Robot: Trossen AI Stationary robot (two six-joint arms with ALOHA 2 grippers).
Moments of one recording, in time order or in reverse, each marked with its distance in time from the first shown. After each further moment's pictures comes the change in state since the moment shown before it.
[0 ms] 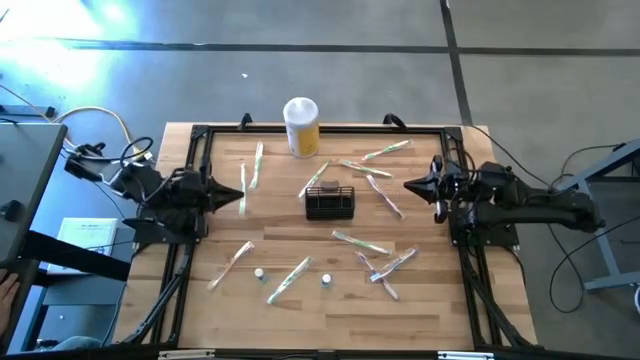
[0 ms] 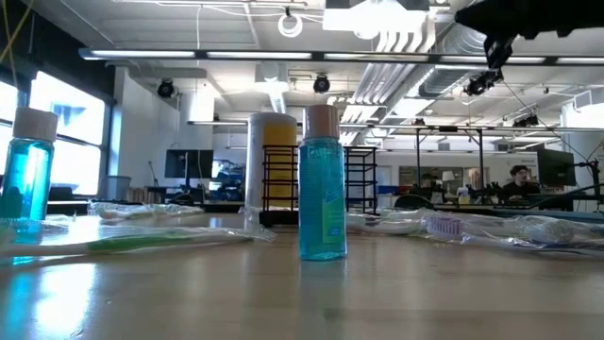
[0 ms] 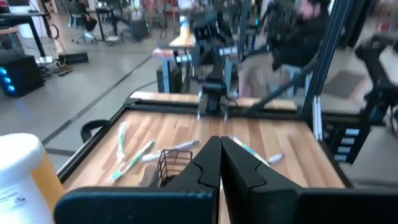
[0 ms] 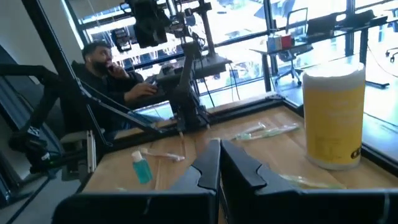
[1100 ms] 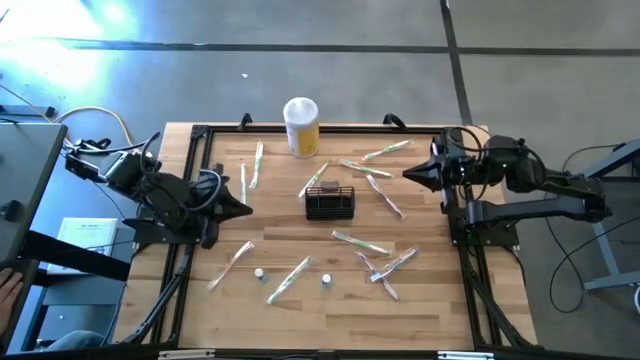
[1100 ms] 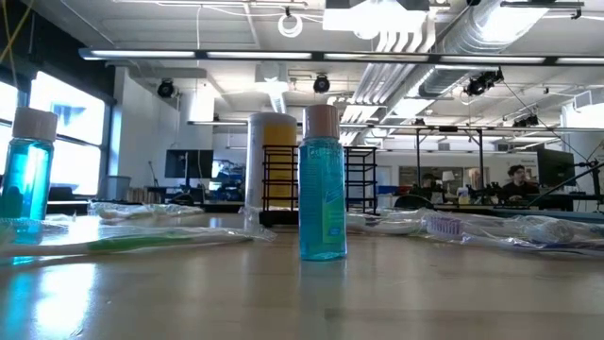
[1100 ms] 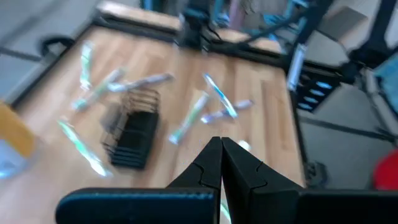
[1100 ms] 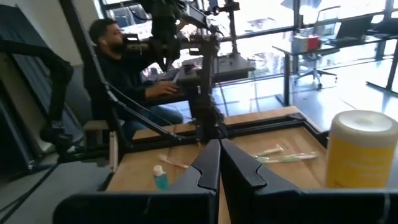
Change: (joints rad) left arm 0.000 0.364 0.477 -0.496 0.171 -0.388; right arm 0.003 0.285 0.450 -0.203 -0.112 -0.077
